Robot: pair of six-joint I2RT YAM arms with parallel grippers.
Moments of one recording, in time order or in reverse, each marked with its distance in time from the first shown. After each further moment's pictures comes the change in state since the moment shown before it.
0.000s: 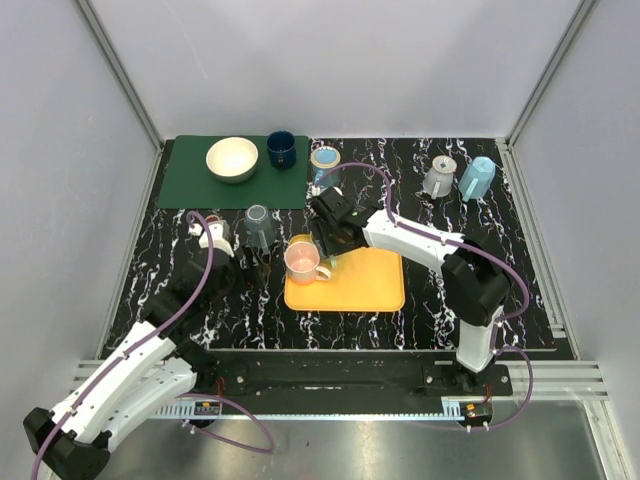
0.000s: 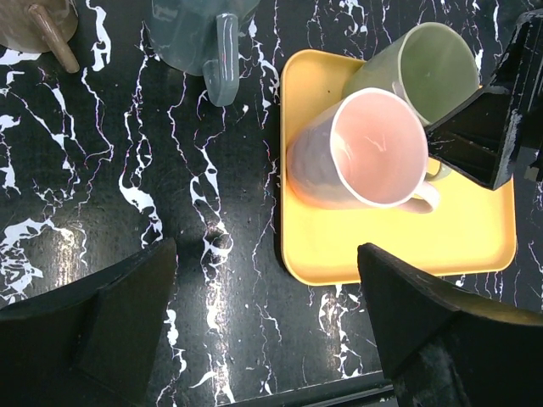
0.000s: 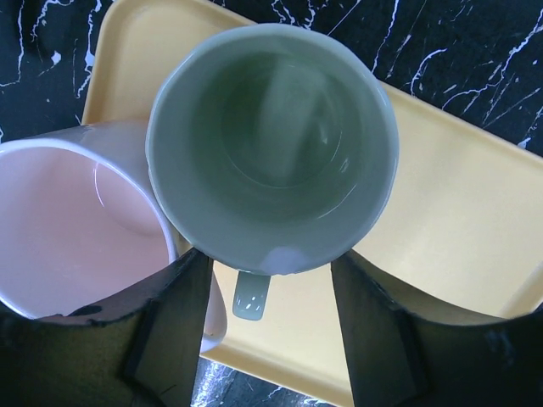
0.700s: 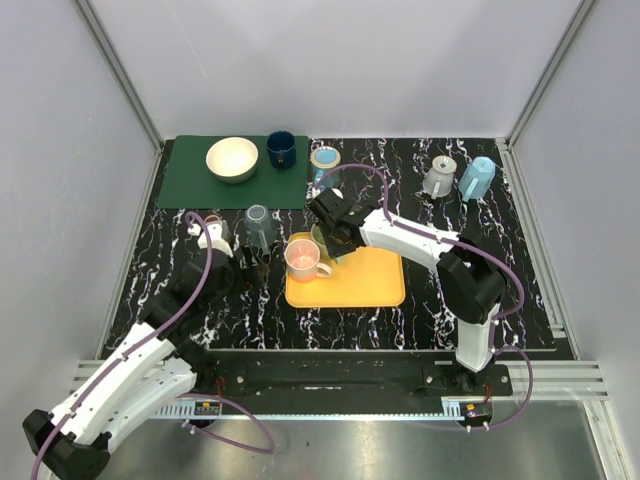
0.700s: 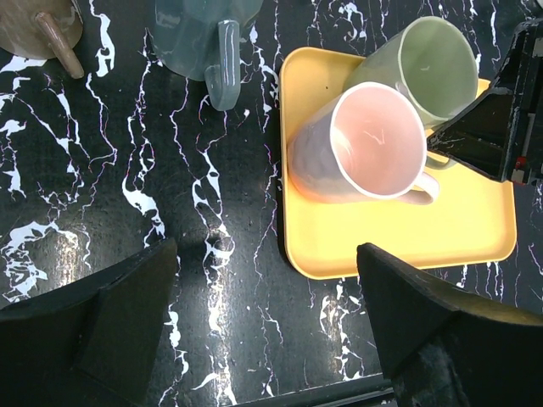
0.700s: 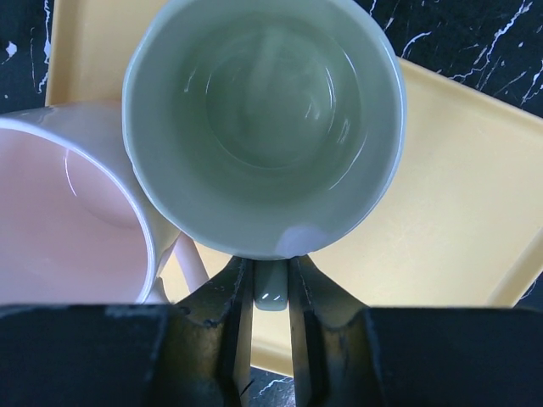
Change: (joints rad) left arm 0.000 -0.009 -0.002 -0.002 -0.008 0.008; right arm 0.005 0.035 0.029 -0.054 0.039 0.008
